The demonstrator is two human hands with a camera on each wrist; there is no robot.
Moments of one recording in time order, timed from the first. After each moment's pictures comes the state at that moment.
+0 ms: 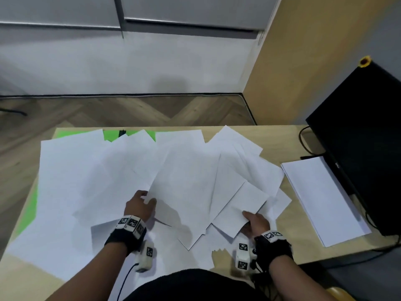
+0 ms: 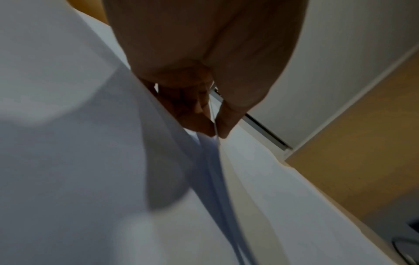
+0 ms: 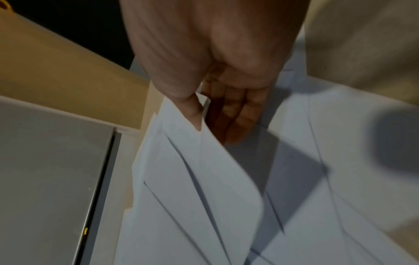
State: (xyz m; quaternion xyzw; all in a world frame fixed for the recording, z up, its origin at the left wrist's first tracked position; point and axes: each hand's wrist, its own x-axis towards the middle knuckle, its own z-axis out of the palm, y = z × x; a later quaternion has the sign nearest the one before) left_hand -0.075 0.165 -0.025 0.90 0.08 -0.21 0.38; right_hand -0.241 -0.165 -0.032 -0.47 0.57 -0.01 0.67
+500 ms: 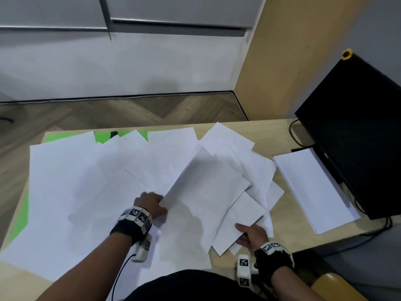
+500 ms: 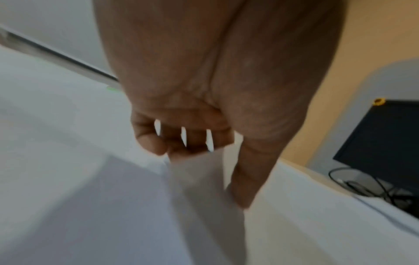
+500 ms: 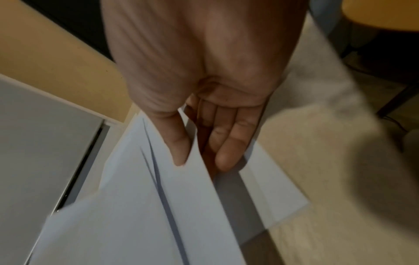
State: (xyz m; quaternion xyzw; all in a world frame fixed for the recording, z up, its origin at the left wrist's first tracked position) left_hand -0.067 0.134 -0.020 0.93 -0.18 -0.30 0.08; right_hand -0.291 -0.147 -0.040 -0.49 0.55 0.03 0.68
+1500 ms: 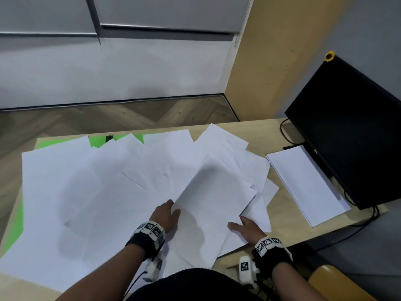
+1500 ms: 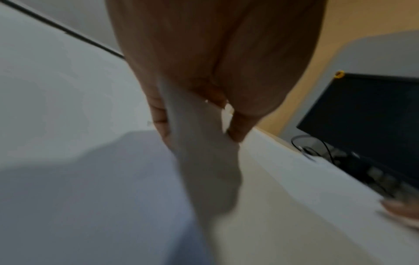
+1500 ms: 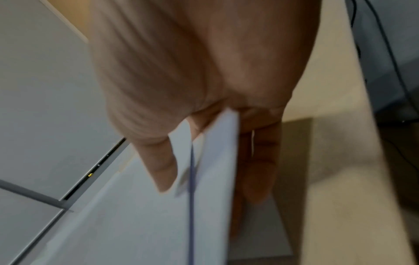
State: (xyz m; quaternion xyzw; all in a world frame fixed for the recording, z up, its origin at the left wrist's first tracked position) left_hand -0.114 0.111 -0.042 0.90 -0.16 -0.31 0.25; right_hand -0.289 -0.147 -0.035 -0.73 0.42 0.17 0.52
